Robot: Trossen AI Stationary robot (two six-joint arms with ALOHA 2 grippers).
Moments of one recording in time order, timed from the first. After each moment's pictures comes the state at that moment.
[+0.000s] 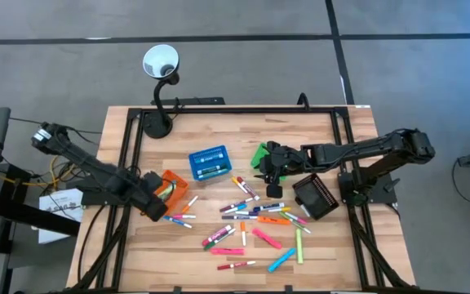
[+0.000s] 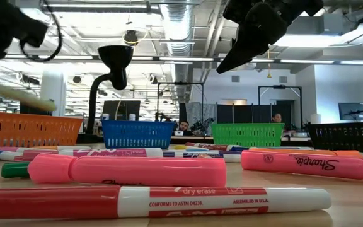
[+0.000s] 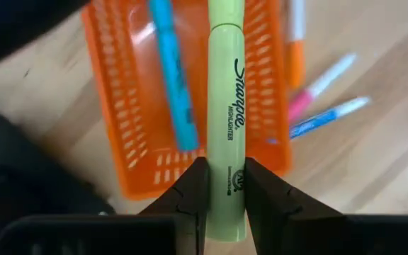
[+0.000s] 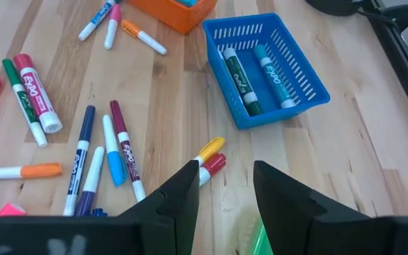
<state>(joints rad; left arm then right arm) -0.57 1.05 0.74 -1.14 -0.18 -1.32 0.03 1.39 0.94 -0.28 0.10 -0.10</state>
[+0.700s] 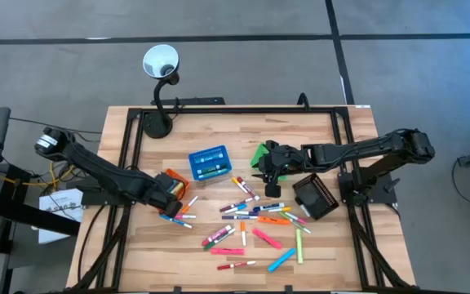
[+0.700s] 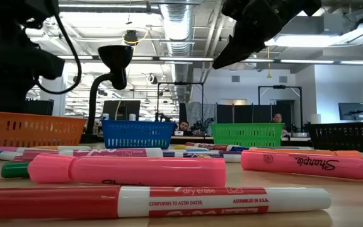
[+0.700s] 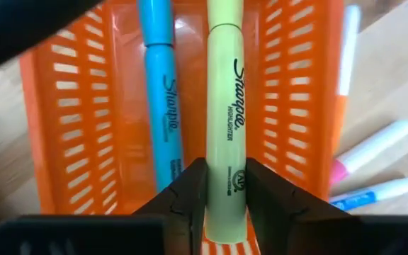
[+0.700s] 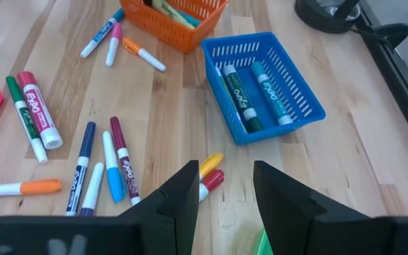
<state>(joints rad) -0.44 1.21 0.61 -0.85 -0.20 -1.31 0.03 1.39 0.94 -0.23 0.10 -0.11</state>
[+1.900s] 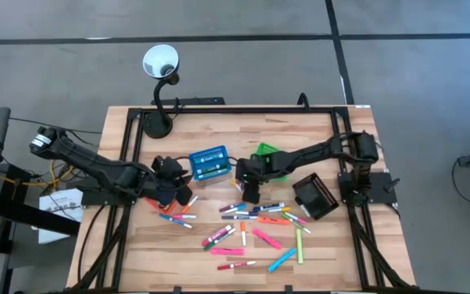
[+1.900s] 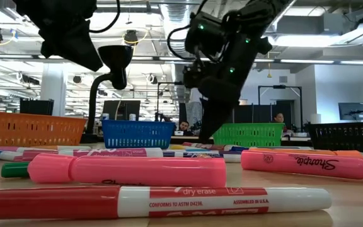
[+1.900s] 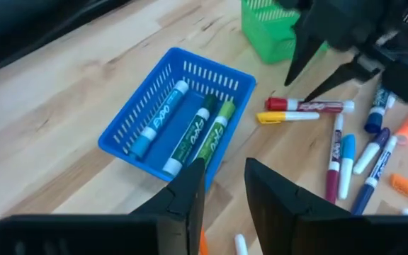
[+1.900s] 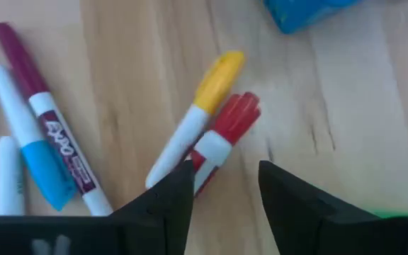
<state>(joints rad) -0.40 1.10 0.76 -0.64 -0.73 -0.87 -0.01 1.92 1.20 -0.42 0.05 0.11</state>
